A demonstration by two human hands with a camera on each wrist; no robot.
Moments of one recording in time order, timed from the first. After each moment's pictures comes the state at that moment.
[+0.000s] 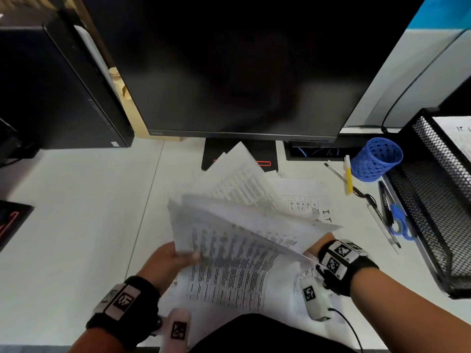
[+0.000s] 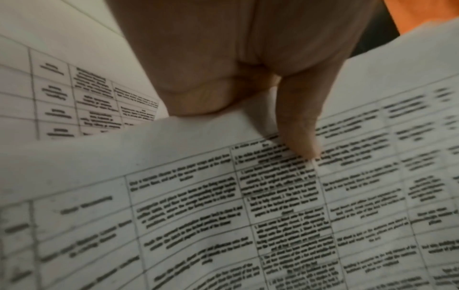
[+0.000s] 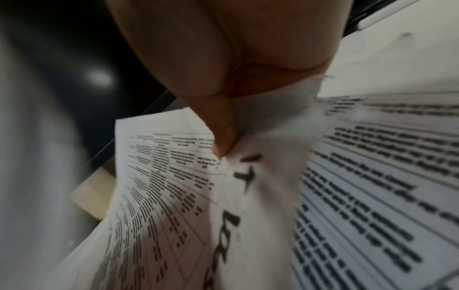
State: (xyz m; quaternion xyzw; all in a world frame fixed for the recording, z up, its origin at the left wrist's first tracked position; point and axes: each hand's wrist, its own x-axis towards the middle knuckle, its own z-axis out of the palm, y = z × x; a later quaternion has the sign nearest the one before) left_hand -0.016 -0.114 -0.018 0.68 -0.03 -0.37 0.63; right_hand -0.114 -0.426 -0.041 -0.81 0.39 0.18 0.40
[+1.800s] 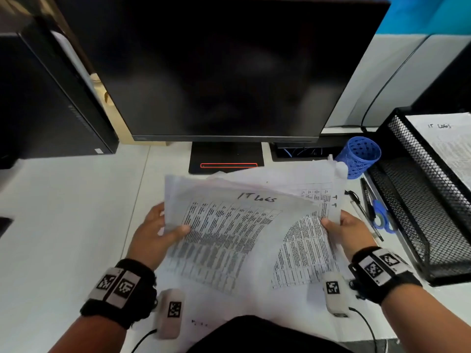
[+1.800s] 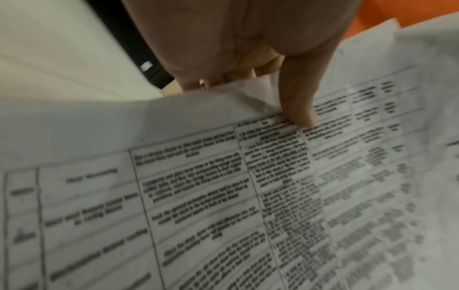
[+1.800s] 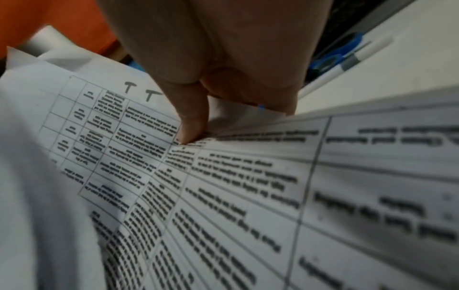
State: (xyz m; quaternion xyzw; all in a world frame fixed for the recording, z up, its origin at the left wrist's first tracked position) left_hand 0.009 -0.135 0.016 0.80 -0.12 -0.19 0.56; right_hand -0.163 -0.468 -0.006 -0.72 0.44 -0.06 0.53
